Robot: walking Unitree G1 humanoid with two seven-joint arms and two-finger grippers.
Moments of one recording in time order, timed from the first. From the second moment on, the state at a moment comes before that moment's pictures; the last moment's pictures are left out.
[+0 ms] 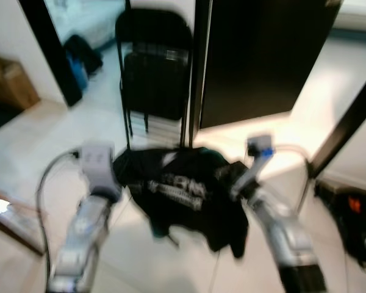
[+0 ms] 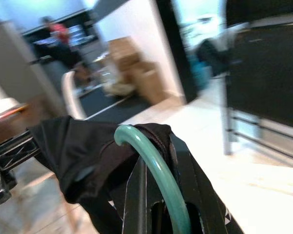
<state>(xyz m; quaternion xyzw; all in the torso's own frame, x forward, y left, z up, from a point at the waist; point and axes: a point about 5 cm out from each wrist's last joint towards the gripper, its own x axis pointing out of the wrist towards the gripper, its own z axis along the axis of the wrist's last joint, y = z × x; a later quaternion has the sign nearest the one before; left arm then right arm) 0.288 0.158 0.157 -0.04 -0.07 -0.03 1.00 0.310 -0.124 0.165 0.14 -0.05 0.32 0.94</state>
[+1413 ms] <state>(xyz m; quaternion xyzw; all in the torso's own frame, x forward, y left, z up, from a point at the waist) 0.295 0.162 0.183 -0.03 -0.12 -0.03 0.99 0.323 -0.118 0.197 0.12 -0.10 0.35 0.92</state>
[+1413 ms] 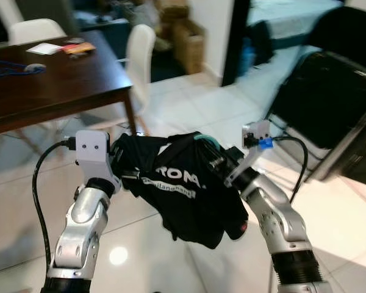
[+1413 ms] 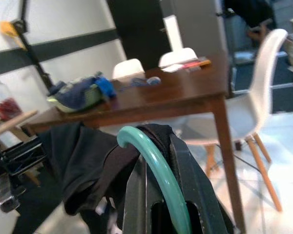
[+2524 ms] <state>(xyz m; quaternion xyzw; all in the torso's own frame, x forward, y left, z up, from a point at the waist) 0.297 0.170 0.273 -0.03 -0.26 -0.04 0.97 0.310 -0.076 0.298 0.13 -0.26 0.46 0.84</state>
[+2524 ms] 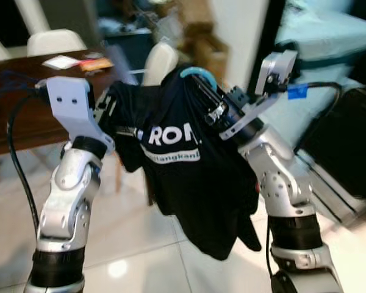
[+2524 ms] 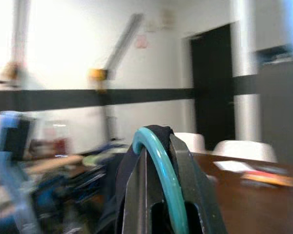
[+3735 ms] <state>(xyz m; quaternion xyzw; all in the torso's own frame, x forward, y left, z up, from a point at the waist) 0.296 0.153 0.314 -0.05 -0.31 -0.11 0.94 0.320 -0.069 0.301 0.17 -0.23 0.43 0.86</state>
